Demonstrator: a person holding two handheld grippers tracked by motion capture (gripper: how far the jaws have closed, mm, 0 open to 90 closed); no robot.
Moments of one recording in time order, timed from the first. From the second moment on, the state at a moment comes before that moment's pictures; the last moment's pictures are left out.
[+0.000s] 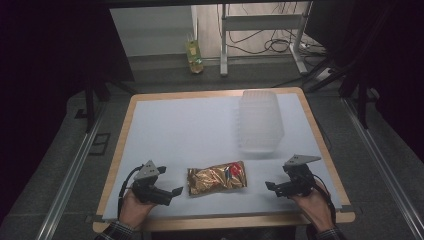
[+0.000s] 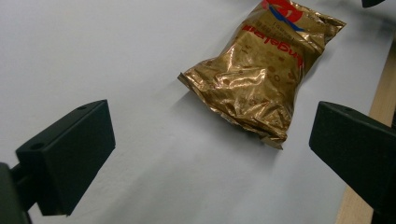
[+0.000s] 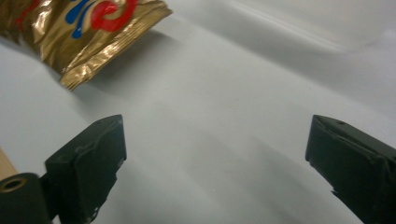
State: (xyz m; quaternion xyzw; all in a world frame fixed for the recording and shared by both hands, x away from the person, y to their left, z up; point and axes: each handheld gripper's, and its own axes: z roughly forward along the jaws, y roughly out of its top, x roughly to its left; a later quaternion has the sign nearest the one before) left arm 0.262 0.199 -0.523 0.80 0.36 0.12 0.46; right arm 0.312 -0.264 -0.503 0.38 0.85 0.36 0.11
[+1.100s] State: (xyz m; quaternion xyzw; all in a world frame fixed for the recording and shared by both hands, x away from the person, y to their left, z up) left arm 0.259 0.190 -0.518 0.82 0.33 0.14 0.45; right arm 0.308 -0.257 -0.509 0.34 0.86 0.36 0.13
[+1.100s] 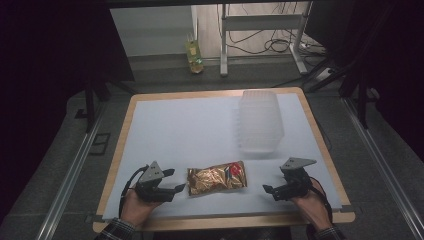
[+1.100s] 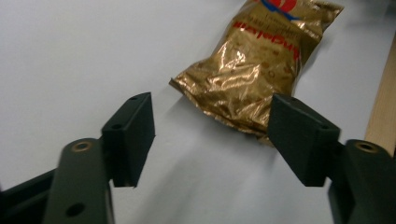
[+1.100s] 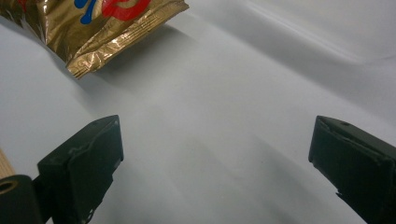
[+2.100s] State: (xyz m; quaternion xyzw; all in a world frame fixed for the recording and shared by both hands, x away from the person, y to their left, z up) left arm 0.275 0.141 -0.517 0.83 0.29 0.13 0.46; right arm 0.308 -0.252 -0.509 0.33 0.86 0.37 0.13
